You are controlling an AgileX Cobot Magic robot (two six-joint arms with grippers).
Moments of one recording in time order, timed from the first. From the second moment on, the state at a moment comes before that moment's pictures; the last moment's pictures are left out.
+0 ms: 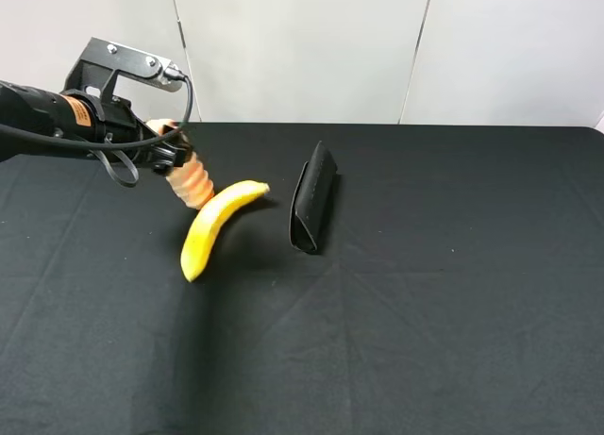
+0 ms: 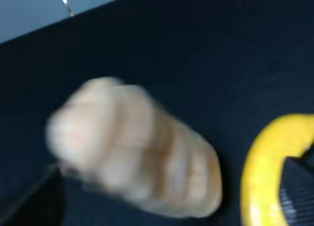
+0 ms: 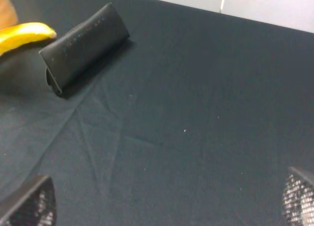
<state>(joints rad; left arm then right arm) -0.34 1.58 -0.70 0.23 -0.23 -0.15 0.35 -0.01 -0.49 0.02 1.03 -0.03</state>
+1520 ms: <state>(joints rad) -0.34 1.32 -1.12 0.21 0.65 -0.15 0.35 -0.01 -0.49 0.02 1.03 -0.03</state>
